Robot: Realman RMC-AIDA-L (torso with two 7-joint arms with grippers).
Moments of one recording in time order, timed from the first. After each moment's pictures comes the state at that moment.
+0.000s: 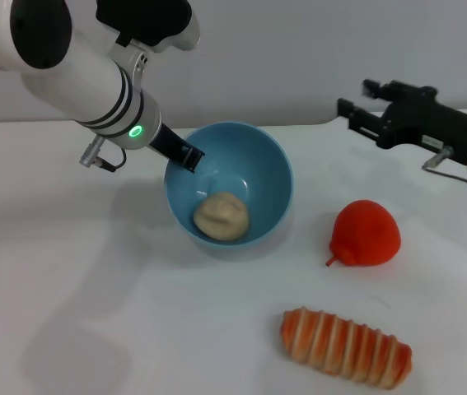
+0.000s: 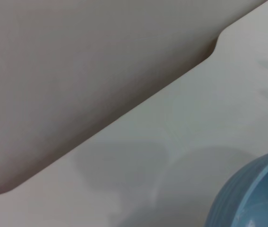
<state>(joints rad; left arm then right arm) -0.93 -2.06 -1.63 -0.84 2.66 -1.00 0.31 0.56 2.08 -0.92 -0.54 -1.45 -1.02 1.07</state>
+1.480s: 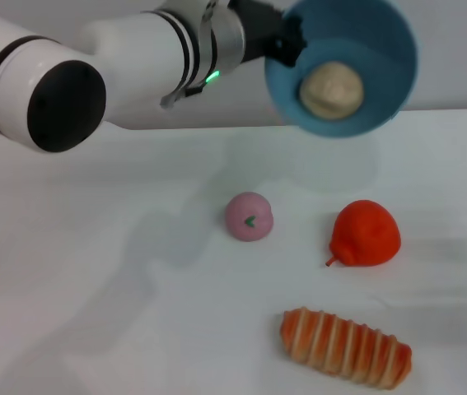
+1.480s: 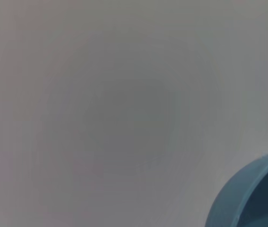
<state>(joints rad) -0.75 -2.07 -1.31 -1.16 2.62 -0.40 0.32 0.35 2.08 -0.86 -0.03 -0.59 -1.17 0.43</state>
